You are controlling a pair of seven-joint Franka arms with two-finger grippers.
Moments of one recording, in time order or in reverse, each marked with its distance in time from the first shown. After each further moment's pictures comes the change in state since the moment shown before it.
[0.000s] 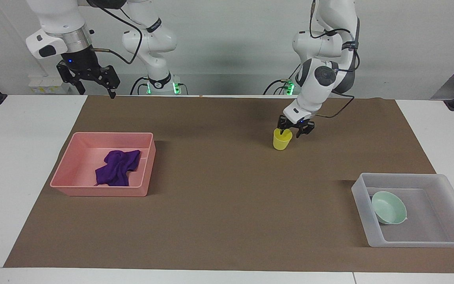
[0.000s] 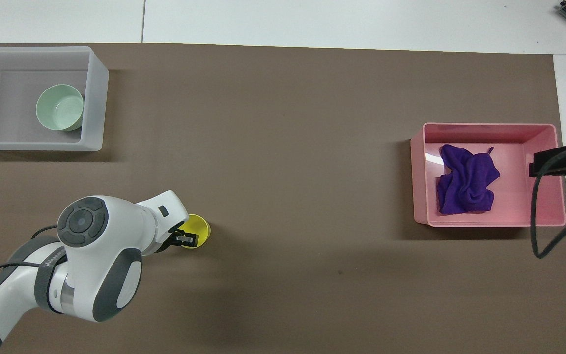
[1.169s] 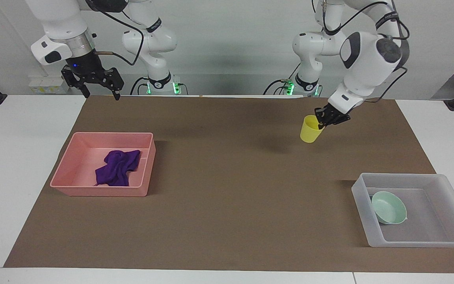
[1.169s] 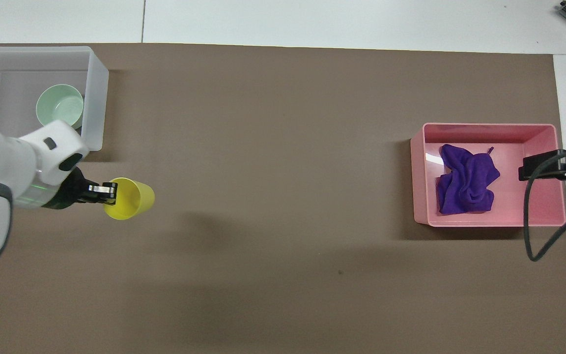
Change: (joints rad) left arm 0.250 -0.007 0.030 0.456 0.028 -0.468 0.011; right arm 0.000 0.001 0.000 -0.026 0.033 0.008 -0.040
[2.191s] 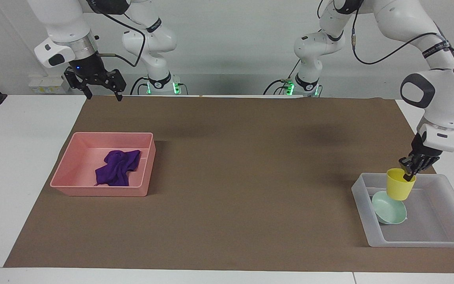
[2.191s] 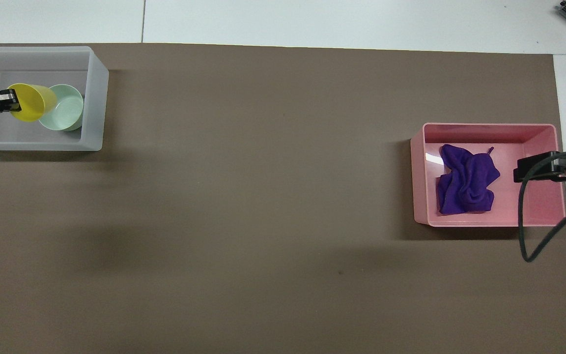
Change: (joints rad) left arm 0.273 0.408 0.006 0.242 0.149 0.505 0.003; right arm 0.007 0.000 0.002 -0.011 0.000 0.002 0.000
